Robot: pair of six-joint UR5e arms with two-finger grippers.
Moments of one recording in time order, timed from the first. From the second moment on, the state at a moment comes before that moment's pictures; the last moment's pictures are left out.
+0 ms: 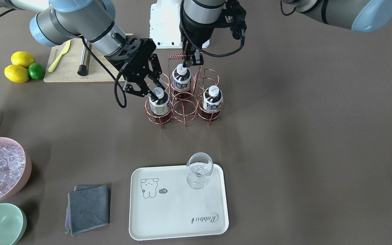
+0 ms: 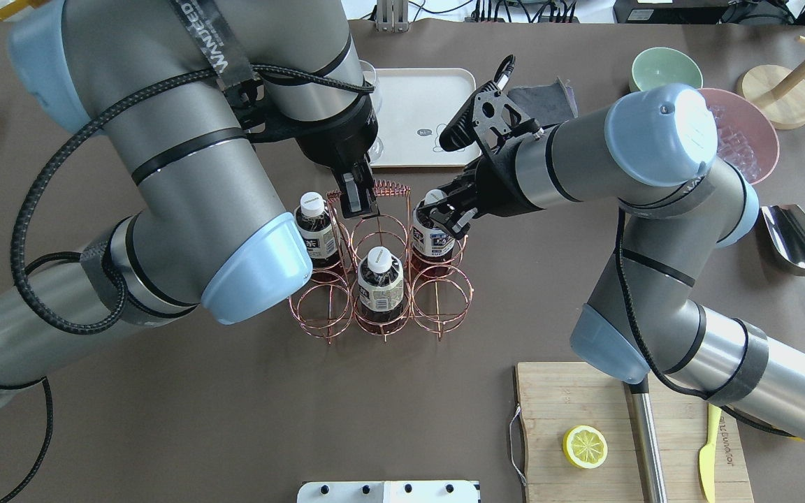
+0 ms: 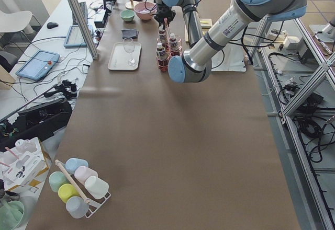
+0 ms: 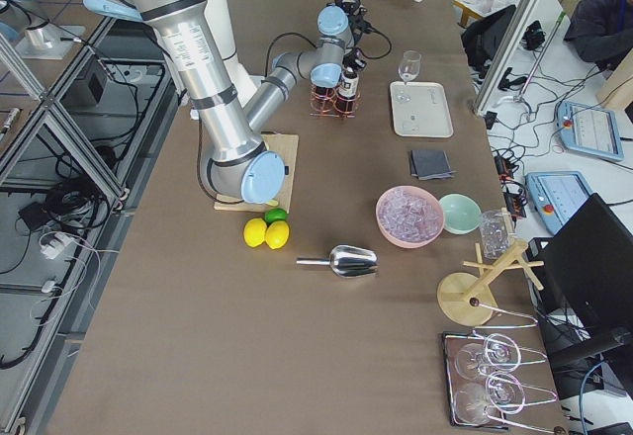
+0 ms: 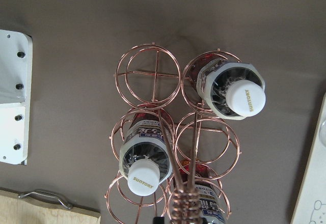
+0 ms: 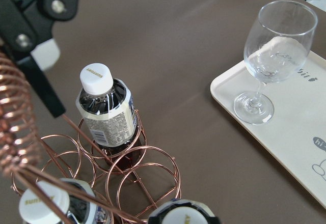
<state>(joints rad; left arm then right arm) -0.71 -2.54 -1.80 -1.17 -2.21 -2.84 0.65 -1.06 1.86 -1.06 1.97 0.39</state>
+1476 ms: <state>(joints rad) -0.71 -2.54 -1.80 -1.17 -2.21 -2.84 0.75 -1.06 1.91 -1.07 2.08 0.33</state>
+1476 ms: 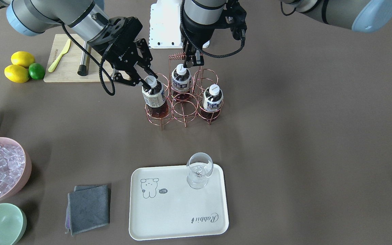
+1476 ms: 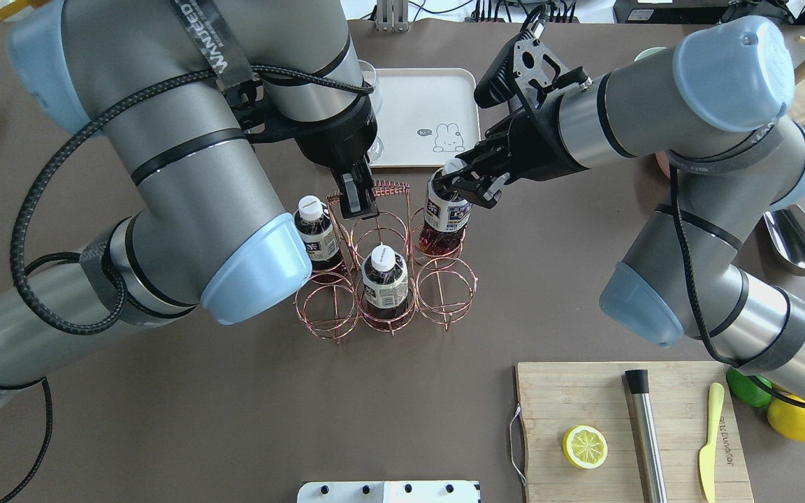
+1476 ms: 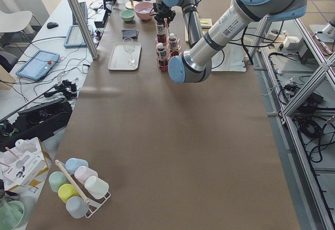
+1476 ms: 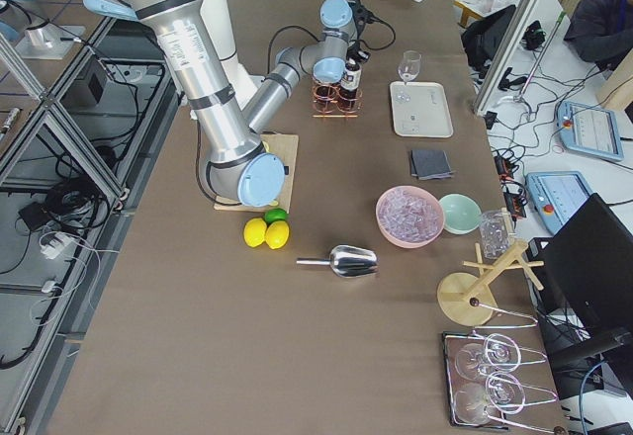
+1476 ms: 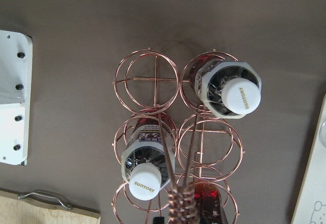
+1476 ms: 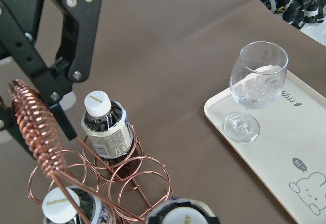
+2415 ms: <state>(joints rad) -0.71 -2.54 -1.80 -1.17 -2.21 -2.84 0.91 -0.89 1.91 -1.28 2.25 0.34</state>
